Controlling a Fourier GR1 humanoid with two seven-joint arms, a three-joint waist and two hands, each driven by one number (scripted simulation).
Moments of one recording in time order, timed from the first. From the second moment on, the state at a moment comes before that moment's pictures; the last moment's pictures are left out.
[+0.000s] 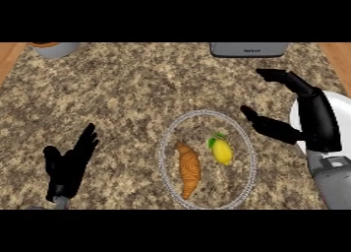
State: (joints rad) left arm 0.00 0.37 -0.33 -1.39 0.38 0.28 0.06; right arm -0.32 -0.38 0.20 -1.66 0.15 -0.28 0.04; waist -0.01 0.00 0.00
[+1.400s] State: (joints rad) left arm -0.02 0.28 -0.29 -1.37 0.32 0.23 0.13; right arm -0.40 -0.23 0.67 -1.78 0.72 0.19 0.81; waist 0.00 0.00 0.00
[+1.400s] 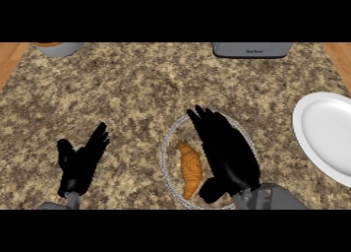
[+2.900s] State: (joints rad) left arm 0.01 0.18 -0.18 -1.42 0.21 0.13 0.19; right arm -0.29 -0.01 0.68 -1.43 1.02 0.17 0.75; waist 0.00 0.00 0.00
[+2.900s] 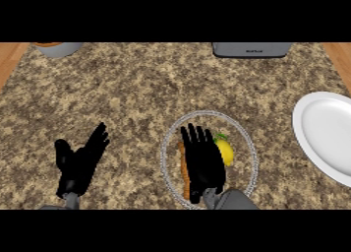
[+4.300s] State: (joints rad) left arm 0.03 0.15 -0.11 -1.44 0.16 0.09 0.21; right arm -0.49 -0.06 0.42 -1.22 1.15 -0.13 0.86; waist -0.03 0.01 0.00
